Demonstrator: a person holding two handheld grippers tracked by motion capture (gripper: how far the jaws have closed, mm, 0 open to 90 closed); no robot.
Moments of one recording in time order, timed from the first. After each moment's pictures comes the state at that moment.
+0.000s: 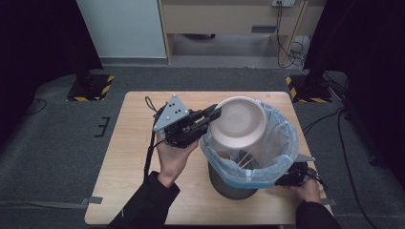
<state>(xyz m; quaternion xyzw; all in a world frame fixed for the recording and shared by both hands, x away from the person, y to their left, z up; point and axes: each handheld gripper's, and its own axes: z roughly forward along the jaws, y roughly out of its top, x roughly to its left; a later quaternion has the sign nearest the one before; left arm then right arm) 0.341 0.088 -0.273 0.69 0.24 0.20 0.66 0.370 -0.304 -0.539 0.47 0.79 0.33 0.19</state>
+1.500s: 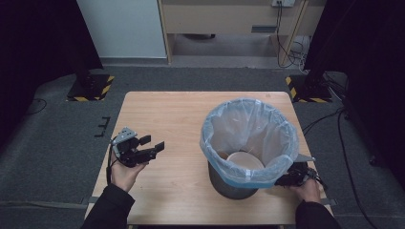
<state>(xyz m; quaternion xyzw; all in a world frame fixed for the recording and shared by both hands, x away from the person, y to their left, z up) 0.366 0.244 -0.429 0.71 0.47 0.16 0.49 0.370 -0.303 -0.539 0.47 0.79 0.33 0.19</state>
